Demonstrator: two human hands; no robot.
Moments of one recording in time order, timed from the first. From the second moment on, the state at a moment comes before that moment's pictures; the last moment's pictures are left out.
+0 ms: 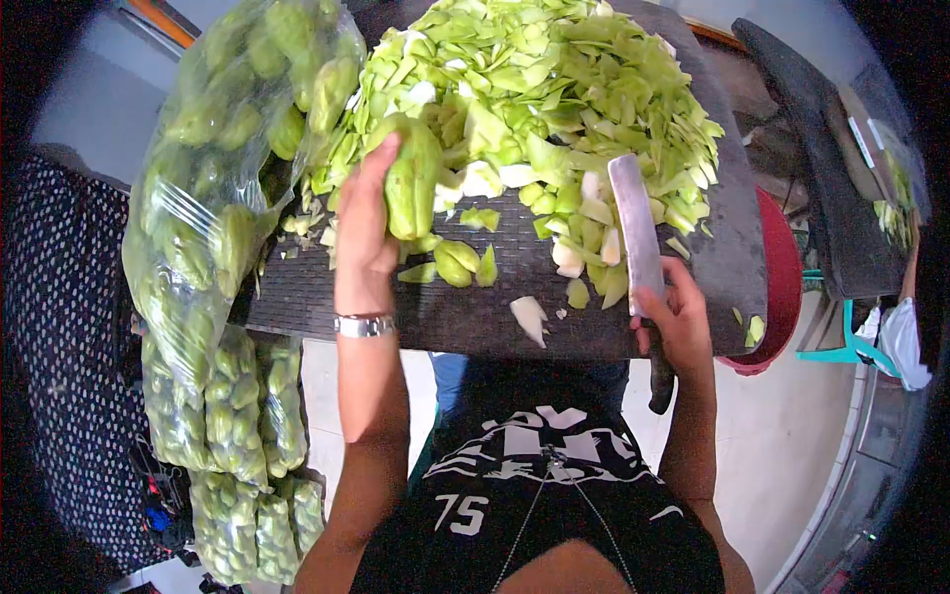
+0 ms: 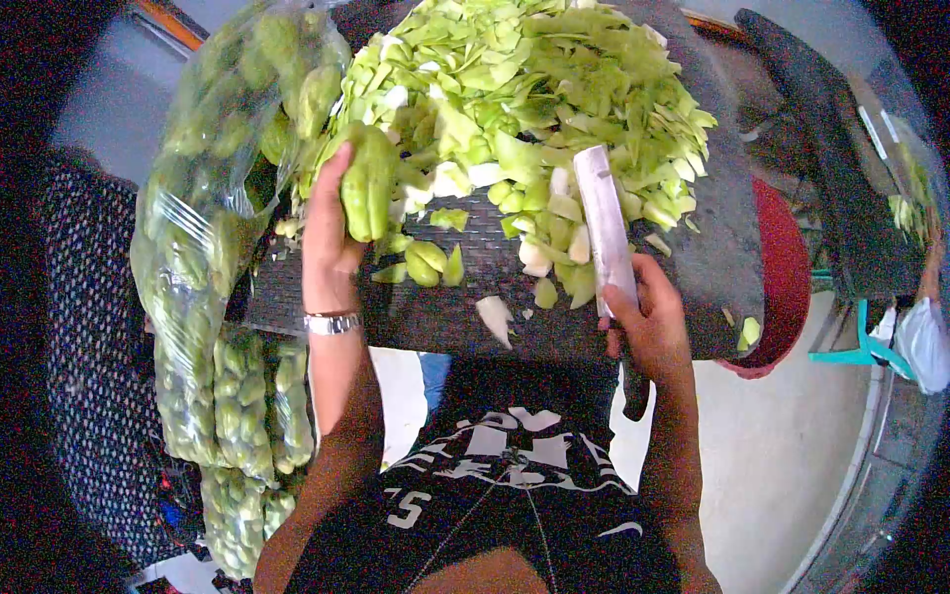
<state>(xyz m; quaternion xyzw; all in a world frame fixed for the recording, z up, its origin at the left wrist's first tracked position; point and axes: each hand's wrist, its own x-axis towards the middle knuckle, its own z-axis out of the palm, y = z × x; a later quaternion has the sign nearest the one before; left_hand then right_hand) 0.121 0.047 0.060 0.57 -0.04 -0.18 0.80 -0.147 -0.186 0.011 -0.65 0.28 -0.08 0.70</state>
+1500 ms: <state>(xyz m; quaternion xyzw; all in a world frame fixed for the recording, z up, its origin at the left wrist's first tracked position) 0.032 0.012 0.035 0.42 -0.16 -0.57 0.69 -0.114 -0.161 0.094 -0.95 -0.04 -0.11 0.30</state>
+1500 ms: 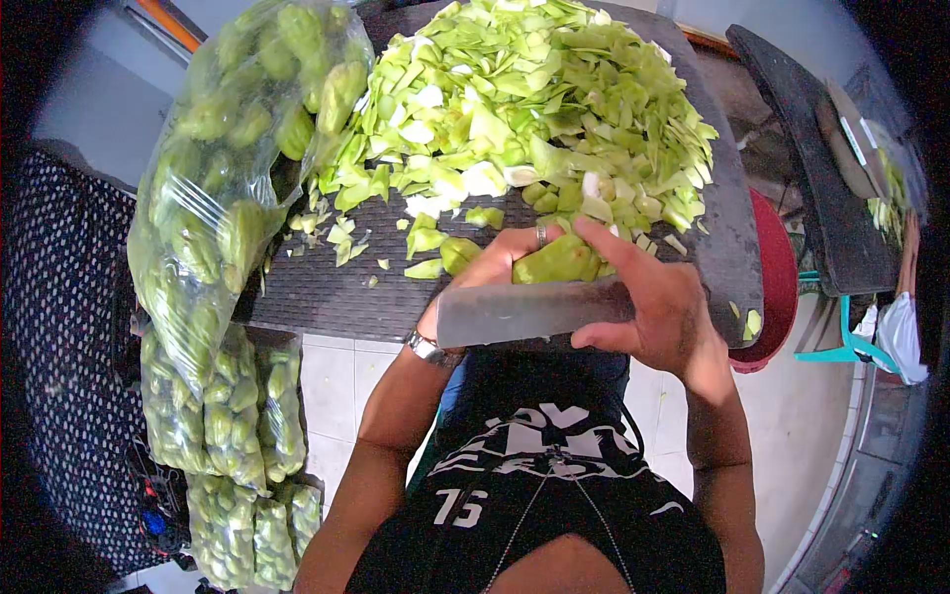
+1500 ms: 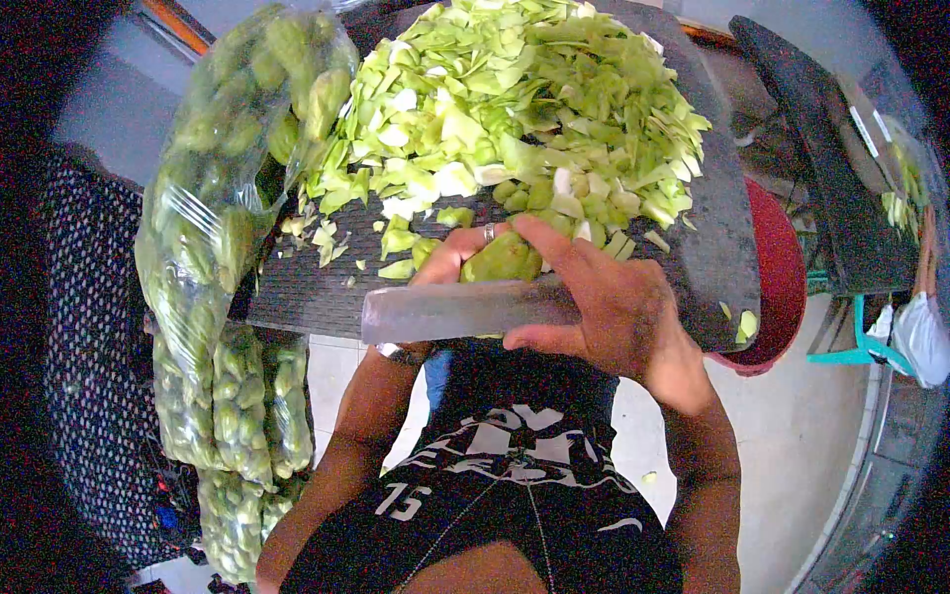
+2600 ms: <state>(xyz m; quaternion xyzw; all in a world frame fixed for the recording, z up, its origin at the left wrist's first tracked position) 0.030 0.015 0.009 0.19 -0.08 -0.47 0.86 -0.092 -0.191 0.063 -0.86 0.23 -0.08 0.44</state>
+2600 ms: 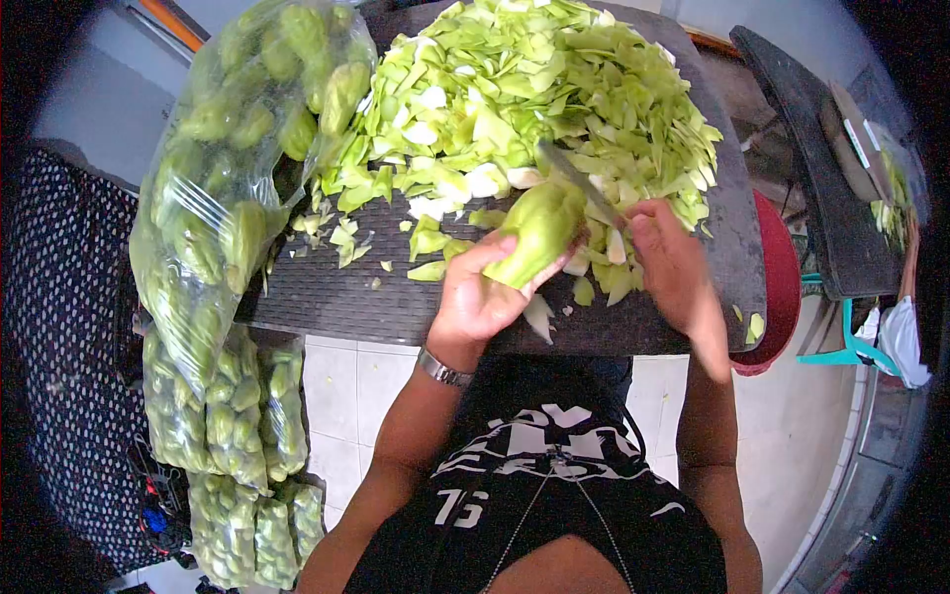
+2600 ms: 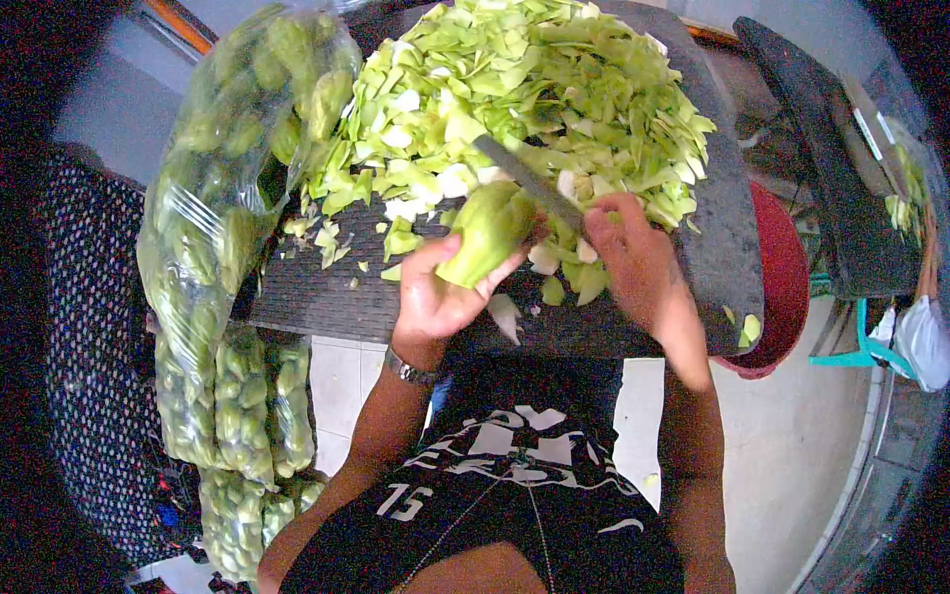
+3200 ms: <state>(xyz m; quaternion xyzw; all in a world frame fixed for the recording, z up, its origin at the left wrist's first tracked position) -0.008 -0.003 0.013 0.28 -0.20 -0.43 0.83 -0.112 -0.165 0.071 -0.96 0.00 -0.15 0.25</state>
